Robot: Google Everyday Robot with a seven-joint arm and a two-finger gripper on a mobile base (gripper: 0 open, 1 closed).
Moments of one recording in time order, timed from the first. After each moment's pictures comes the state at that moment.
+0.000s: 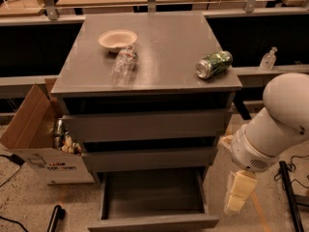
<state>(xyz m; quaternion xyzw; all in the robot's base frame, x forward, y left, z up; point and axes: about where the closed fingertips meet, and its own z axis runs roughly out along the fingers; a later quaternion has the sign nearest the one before) 0.393 -0.177 0.748 -0.62 0.77 0.11 0.10</state>
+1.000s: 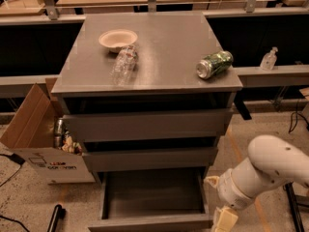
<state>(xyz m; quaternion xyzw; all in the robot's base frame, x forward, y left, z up) 0.365 -0.163 0.594 -0.61 0.75 0.23 0.11</state>
